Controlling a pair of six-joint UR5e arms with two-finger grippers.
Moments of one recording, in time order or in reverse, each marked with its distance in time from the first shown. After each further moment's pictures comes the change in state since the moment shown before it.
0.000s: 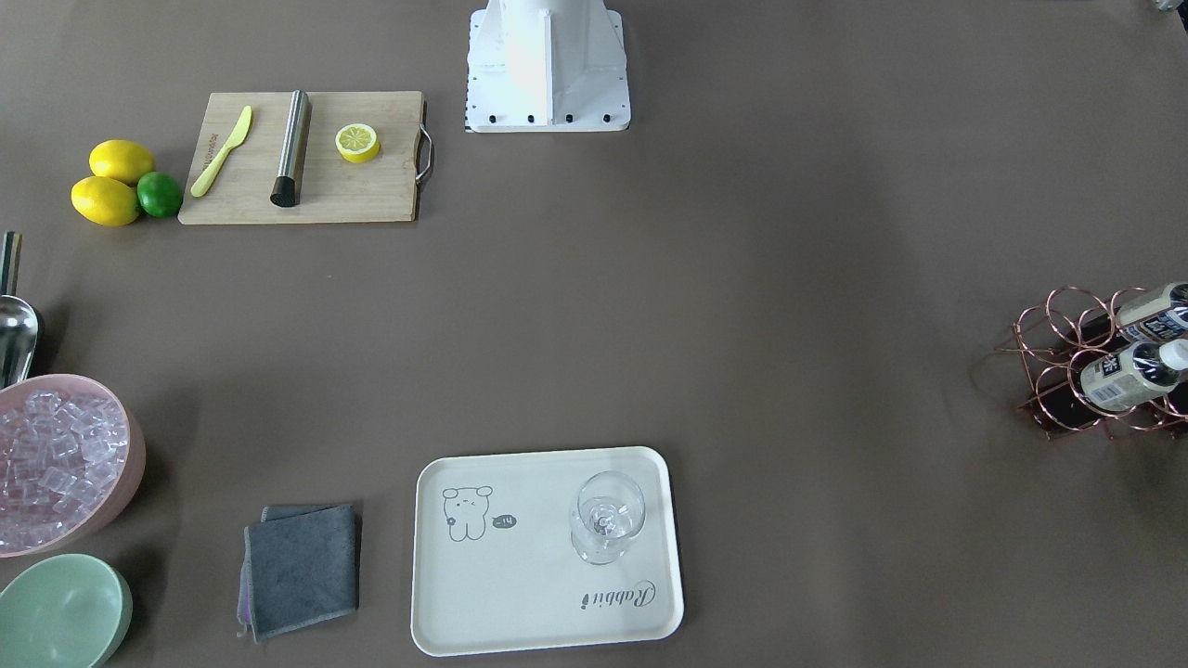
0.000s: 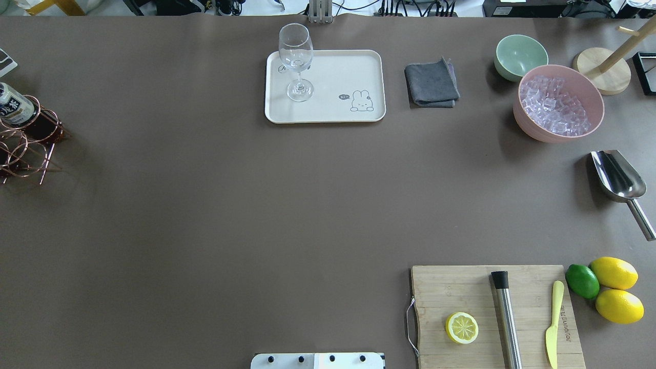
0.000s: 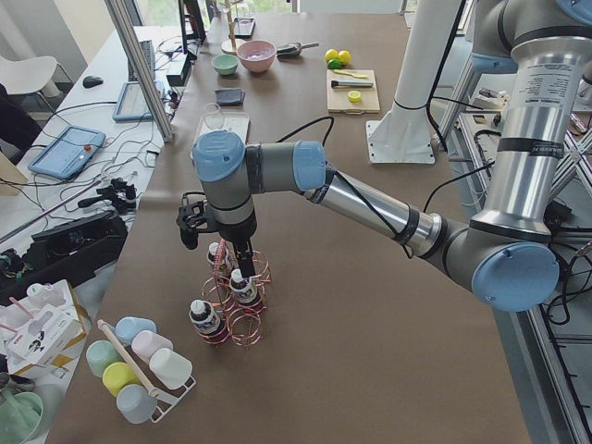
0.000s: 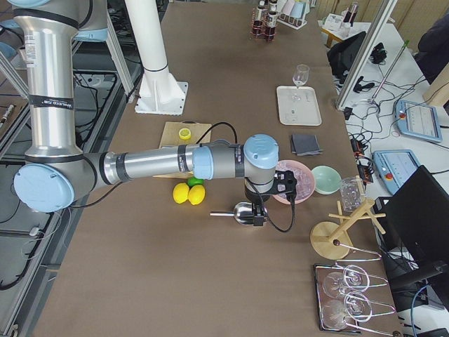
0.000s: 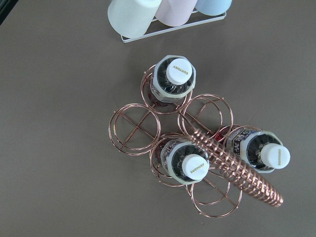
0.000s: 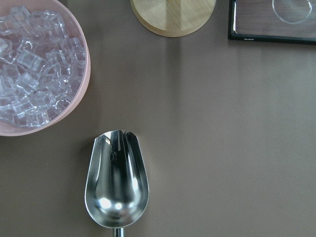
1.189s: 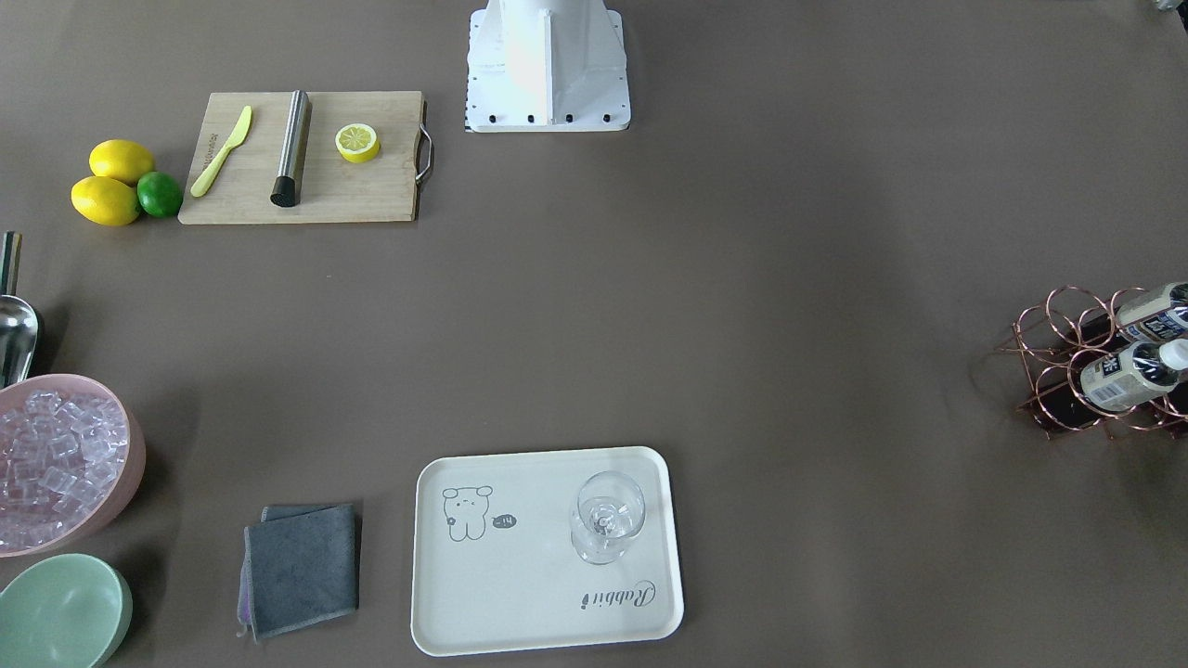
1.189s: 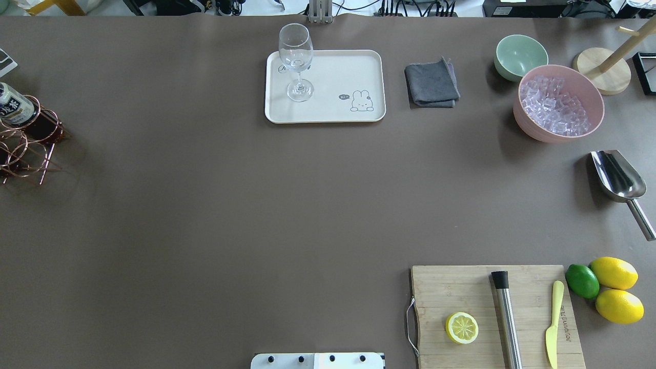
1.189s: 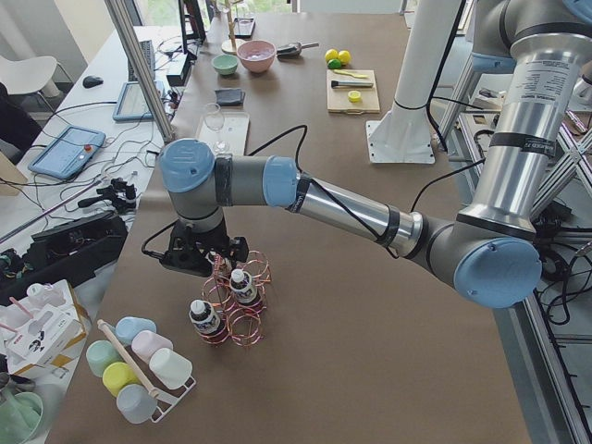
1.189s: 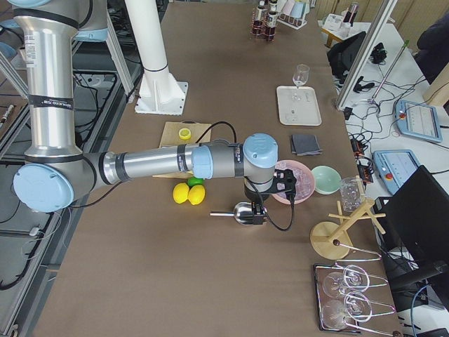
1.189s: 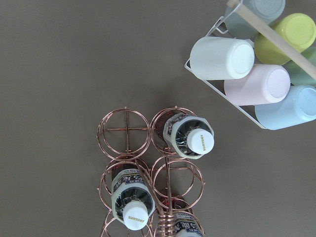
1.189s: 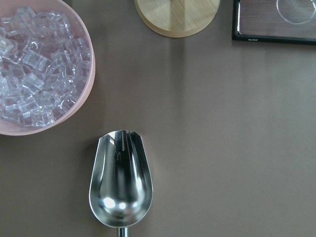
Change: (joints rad) left arm -0.001 -0.087 0.180 -0.201 -0.001 -1.000; right arm -0.002 -0.003 0.007 0.002 0.009 0.002
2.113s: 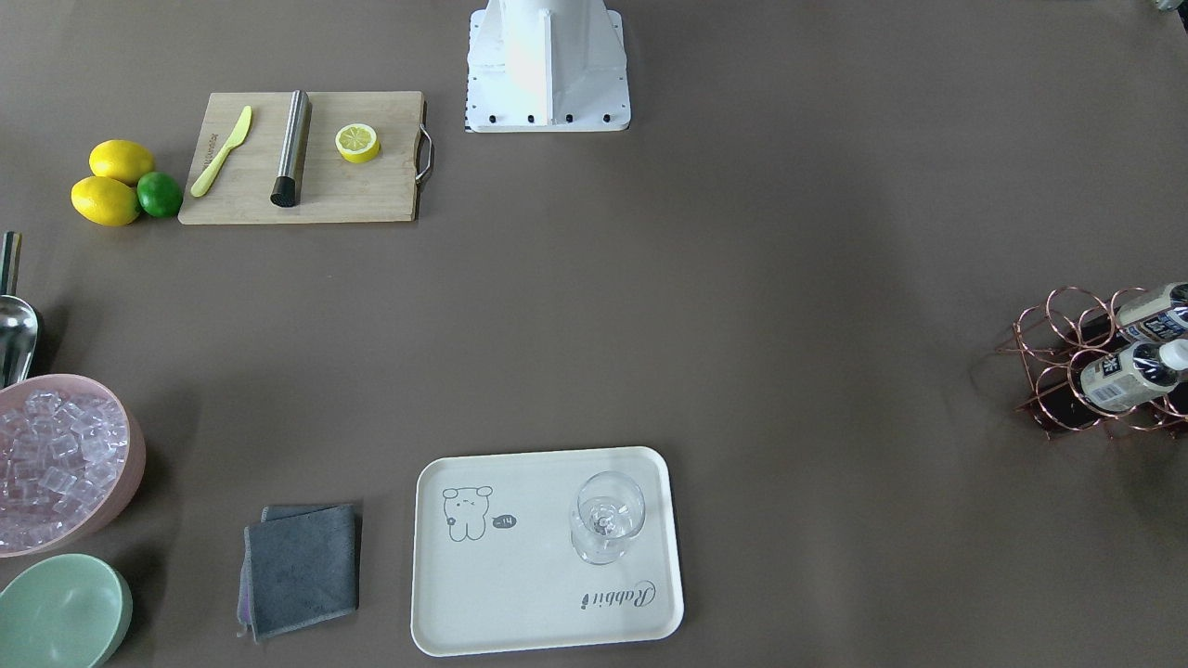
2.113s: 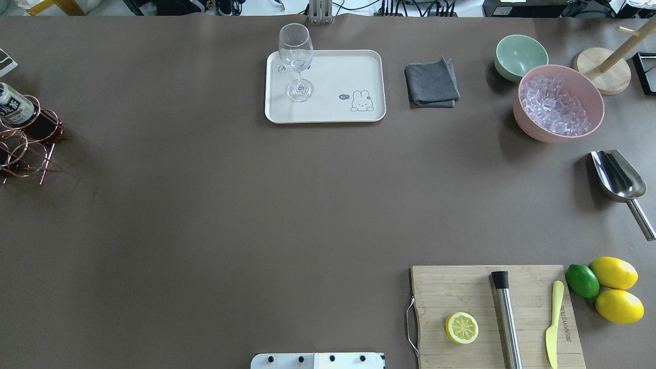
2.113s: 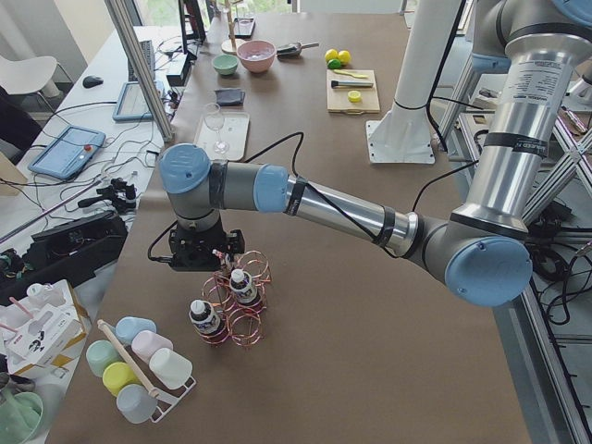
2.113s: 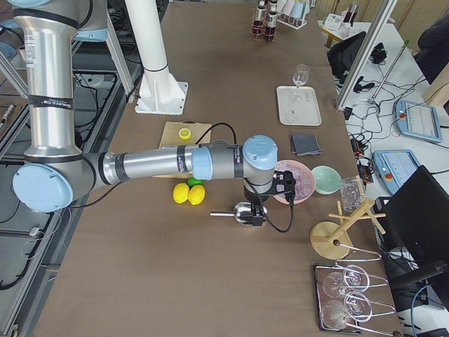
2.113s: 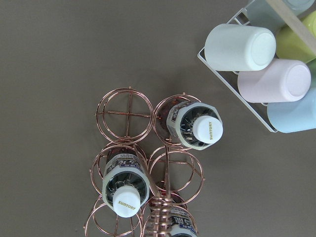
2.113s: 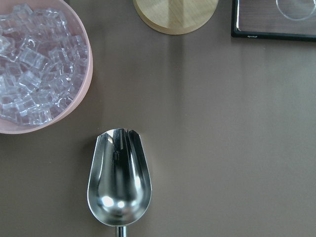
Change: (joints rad) left arm 0.056 0.004 0.013 -0.065 0.000 -0.183; right arm 0.000 -0.003 -0.005 0.002 0.002 -0.001
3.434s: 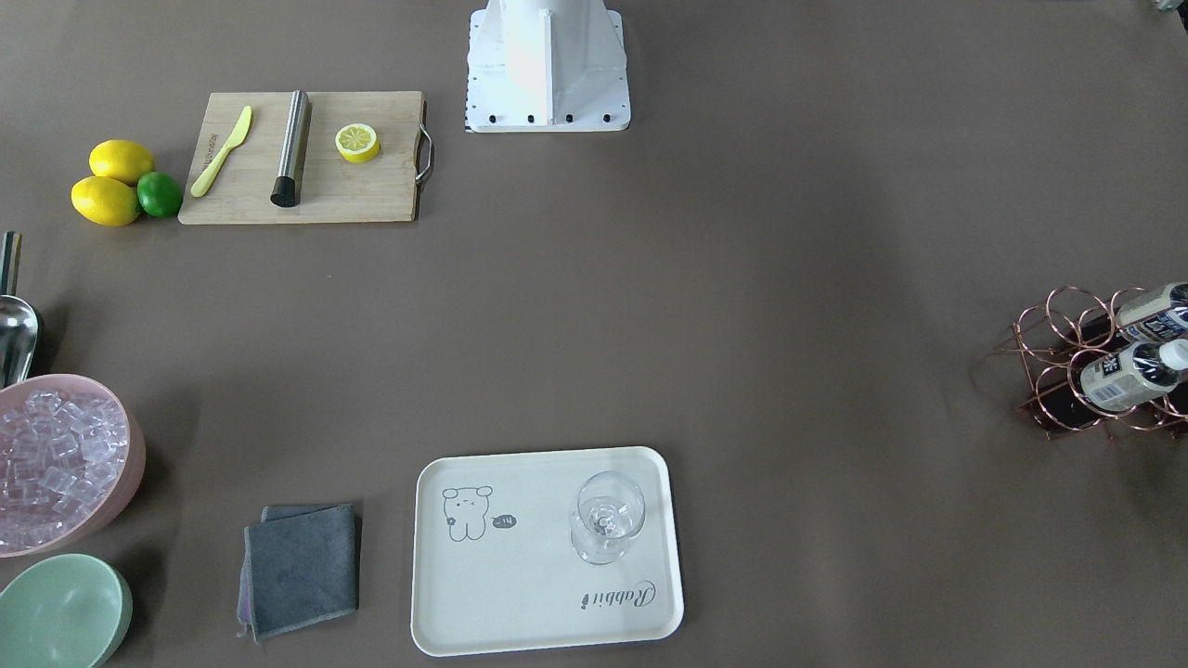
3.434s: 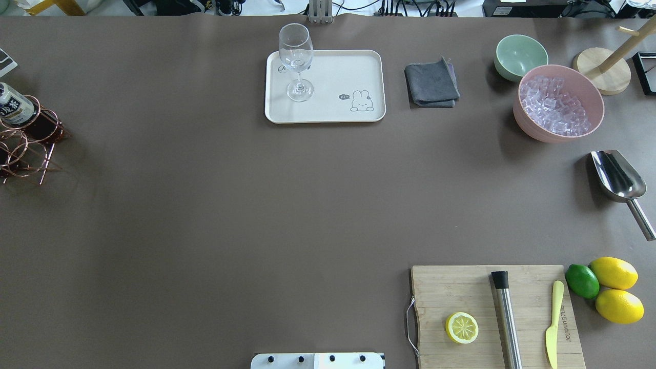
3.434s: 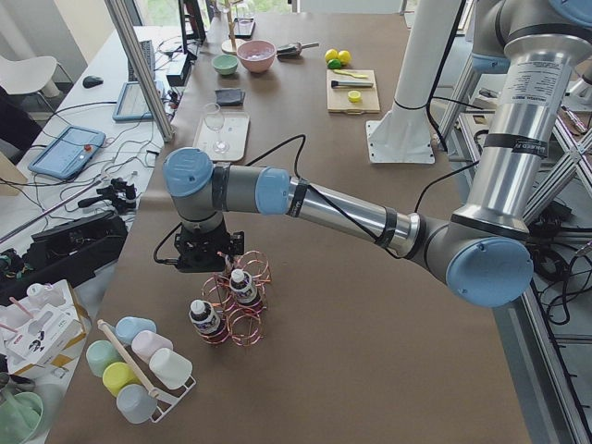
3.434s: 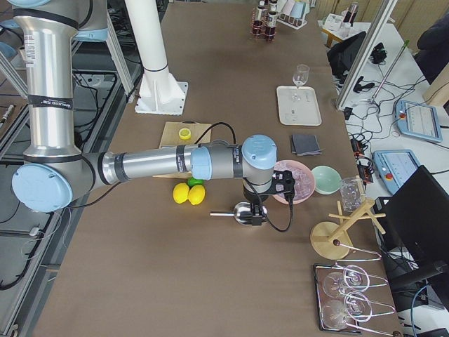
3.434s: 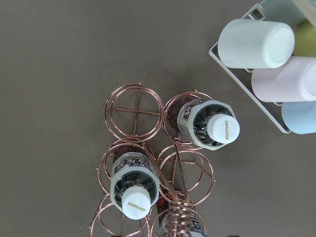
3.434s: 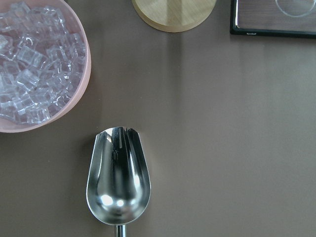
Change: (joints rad) left arm 0.019 0.023 -0.008 -0.011 -0.005 -0.032; right arm 0.000 -0.004 0.006 0.001 0.000 0.002
